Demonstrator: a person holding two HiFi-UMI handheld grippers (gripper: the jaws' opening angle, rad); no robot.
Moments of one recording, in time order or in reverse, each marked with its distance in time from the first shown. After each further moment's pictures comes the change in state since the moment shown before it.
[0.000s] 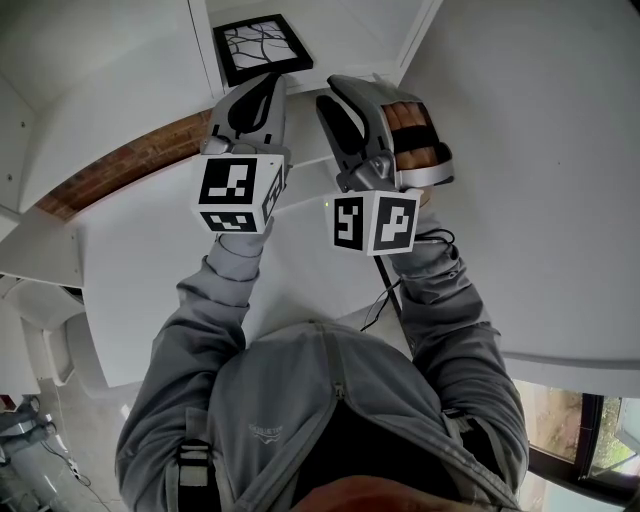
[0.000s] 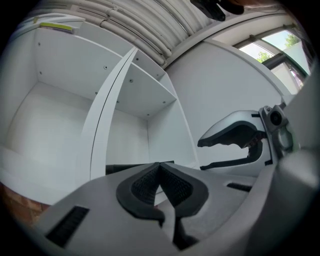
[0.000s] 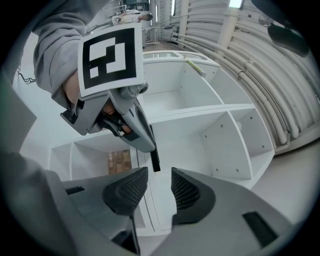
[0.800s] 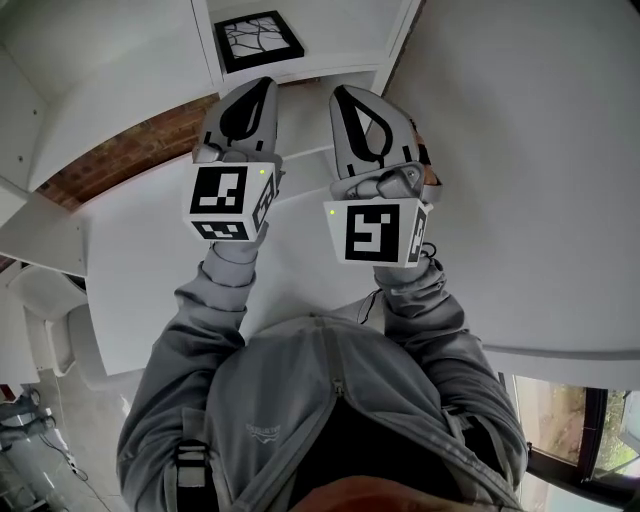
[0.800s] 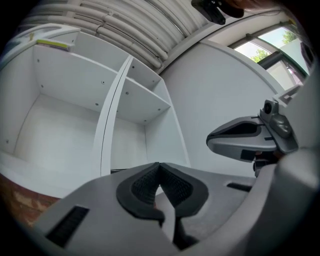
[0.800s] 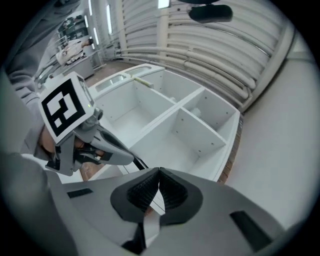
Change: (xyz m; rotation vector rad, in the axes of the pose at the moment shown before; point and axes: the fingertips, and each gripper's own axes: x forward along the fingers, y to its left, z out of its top) left arm -0.039 -0.021 0.019 0.030 -0.003 0.014; right arm -0.062 -0.035 0.009 0.552 -0.099 -0.114
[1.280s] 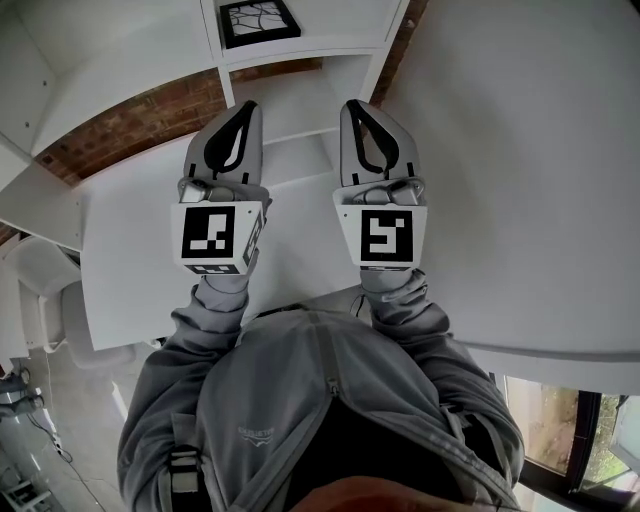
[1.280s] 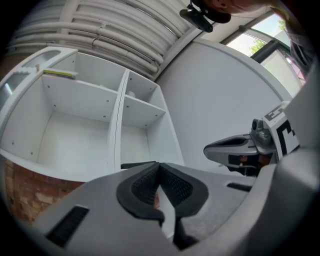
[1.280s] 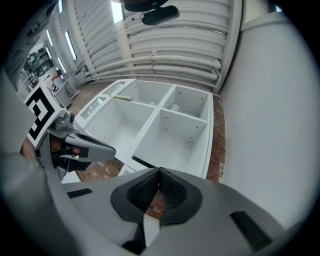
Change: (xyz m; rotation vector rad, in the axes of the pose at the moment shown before) left arm -0.078 -0.033 0.006 0.054 0.003 0.083; right arm -0.052 0.001 -0.014 0.364 -0.117 -0.036
